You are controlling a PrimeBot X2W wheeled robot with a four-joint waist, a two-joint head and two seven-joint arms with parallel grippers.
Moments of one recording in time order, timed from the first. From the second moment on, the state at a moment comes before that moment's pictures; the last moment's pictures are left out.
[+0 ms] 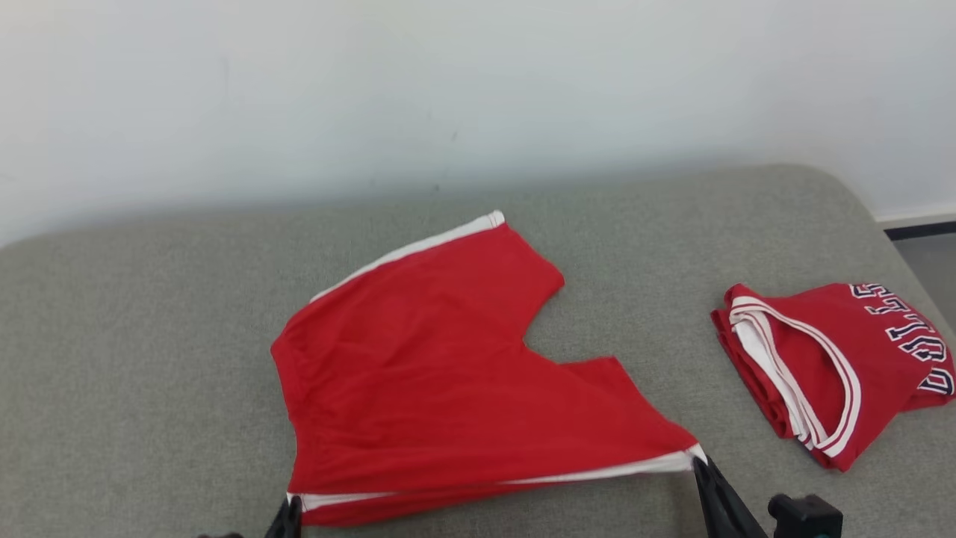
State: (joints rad) left arm -0.10 0.11 -0.13 0.59 -0.34 -0.13 -0.26; right arm -0.03 -0.11 0.07 0.44 0.23 0.13 -0.26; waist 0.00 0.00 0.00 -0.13
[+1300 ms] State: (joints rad) left arm -0.11 0.06 -0.11 0.48 -0.37 -0.13 -0.26; right arm -0.18 -0.09 0.02 0.46 0.24 0.13 -0.26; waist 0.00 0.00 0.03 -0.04
